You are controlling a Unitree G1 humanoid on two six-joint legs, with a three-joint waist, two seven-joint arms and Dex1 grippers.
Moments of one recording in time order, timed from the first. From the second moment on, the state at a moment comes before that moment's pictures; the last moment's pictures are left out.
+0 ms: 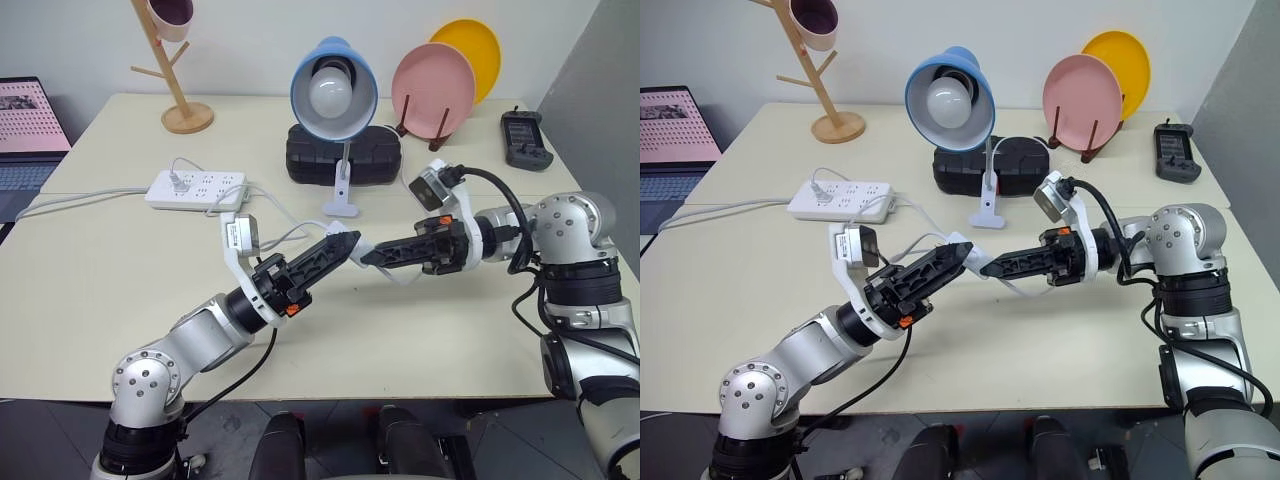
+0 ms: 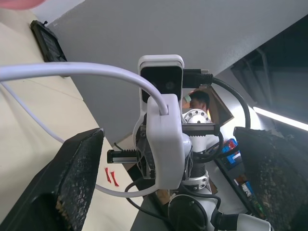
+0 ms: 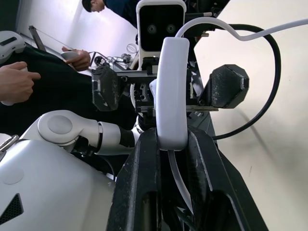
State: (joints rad) left arm -0.18 0.44 0.05 -0.50 -1.75 0.74 -0.12; right arm -0.91 -0.52 0.00 0.12 0.97 1.58 1.12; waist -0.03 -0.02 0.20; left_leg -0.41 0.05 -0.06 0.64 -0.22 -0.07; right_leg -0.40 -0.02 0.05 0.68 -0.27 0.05
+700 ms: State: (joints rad) left arm -0.18 0.43 0.05 -0.50 -1.75 0.74 -0.12; right arm -0.90 -0.52 -0.01 0.11 1.00 1.58 1.09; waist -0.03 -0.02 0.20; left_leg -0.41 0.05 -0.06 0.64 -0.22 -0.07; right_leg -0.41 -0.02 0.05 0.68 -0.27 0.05
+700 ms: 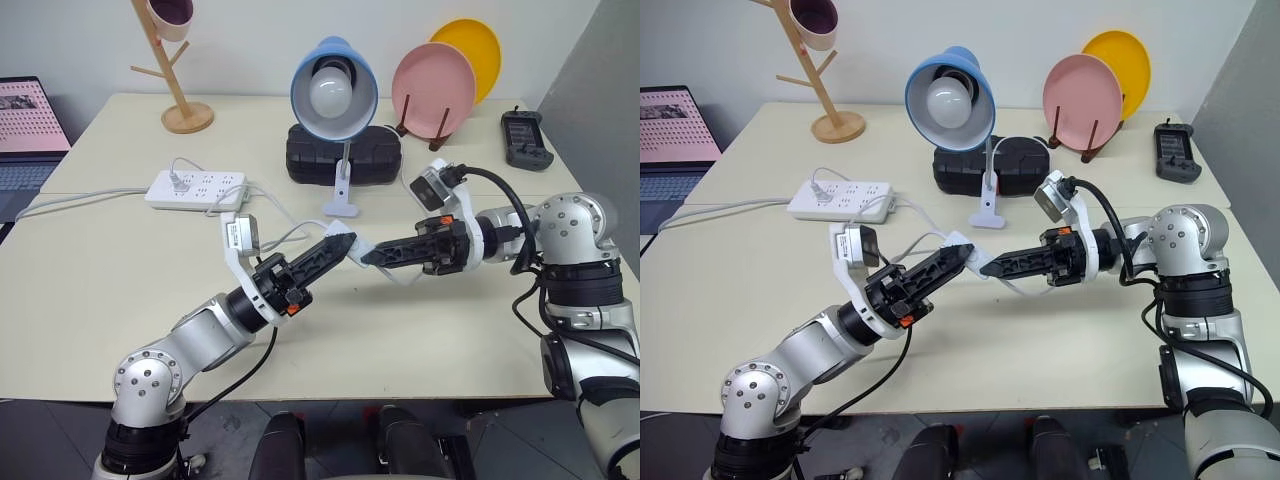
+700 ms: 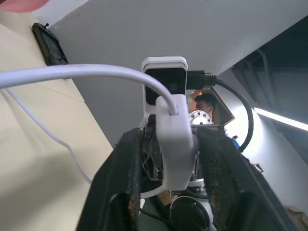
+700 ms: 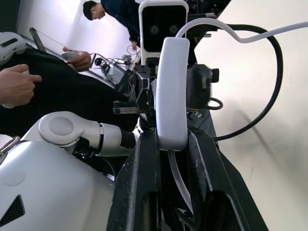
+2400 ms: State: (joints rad) left arm -0.19 1.23 0.27 -0.49 -0.95 0.72 -0.83; right arm -0.94 -0.48 0.56 0.51 0.05 0.17 1.18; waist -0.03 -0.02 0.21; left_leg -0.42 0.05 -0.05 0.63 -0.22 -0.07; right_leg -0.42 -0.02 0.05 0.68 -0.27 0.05
